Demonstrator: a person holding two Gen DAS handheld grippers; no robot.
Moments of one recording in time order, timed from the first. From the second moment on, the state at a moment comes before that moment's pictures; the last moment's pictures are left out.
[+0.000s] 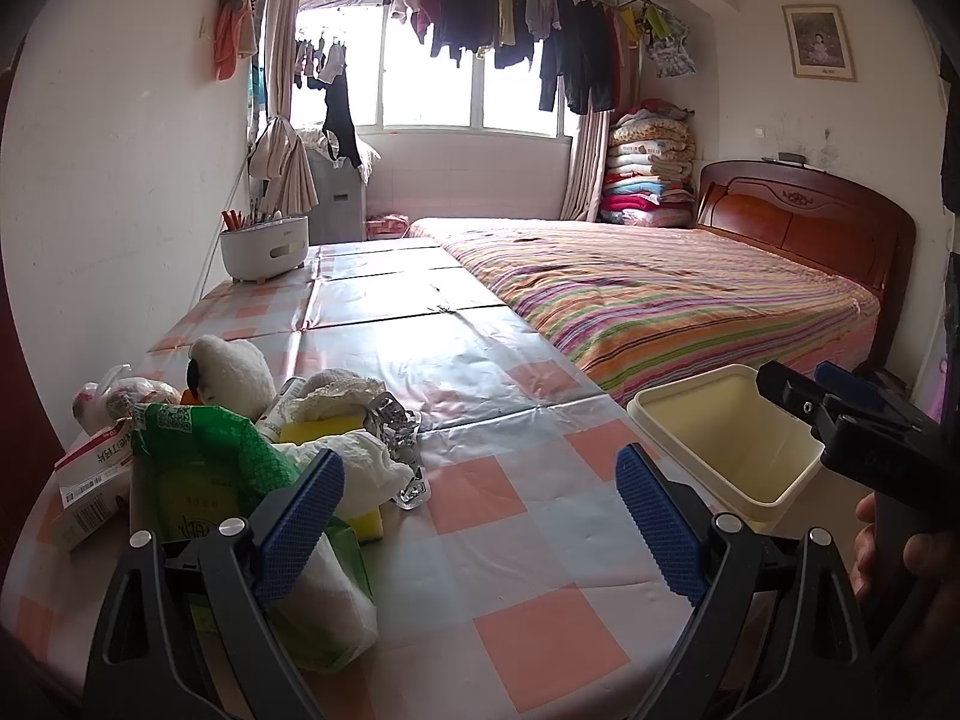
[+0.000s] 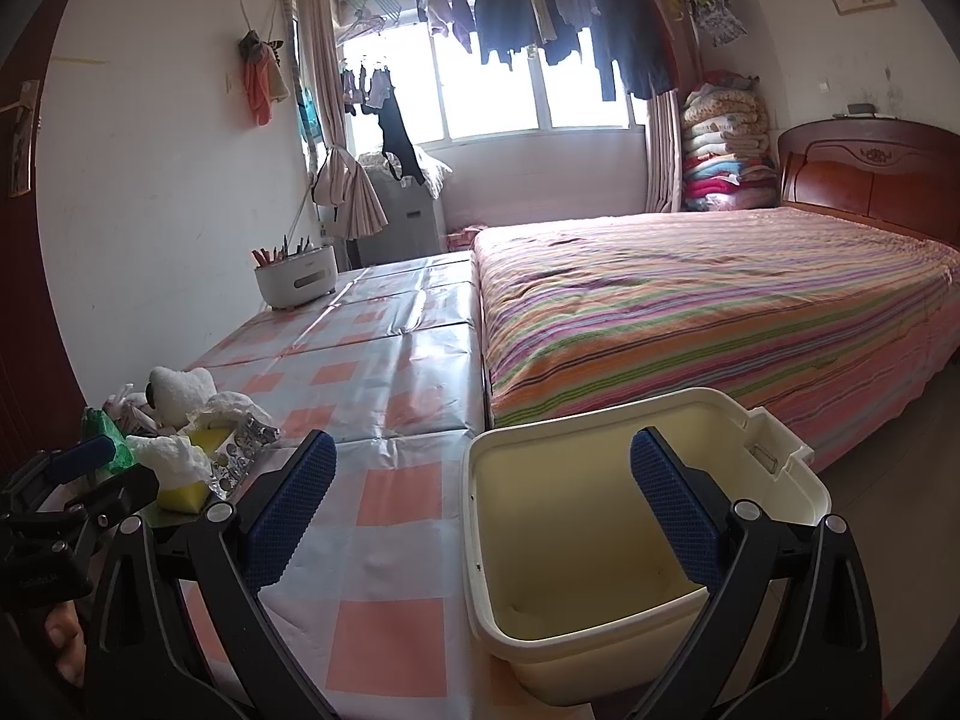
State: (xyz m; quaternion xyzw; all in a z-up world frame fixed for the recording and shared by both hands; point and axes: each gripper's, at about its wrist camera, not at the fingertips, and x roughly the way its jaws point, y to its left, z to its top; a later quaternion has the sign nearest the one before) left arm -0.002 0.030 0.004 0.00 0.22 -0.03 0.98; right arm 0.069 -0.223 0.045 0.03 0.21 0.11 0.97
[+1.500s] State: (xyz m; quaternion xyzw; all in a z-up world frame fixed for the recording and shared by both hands) left arm -0.022 0.082 0.023 -0.04 0.19 0.02 0.98; right arm 0.076 -0.164 0.053 0.02 0.22 0.21 0.95
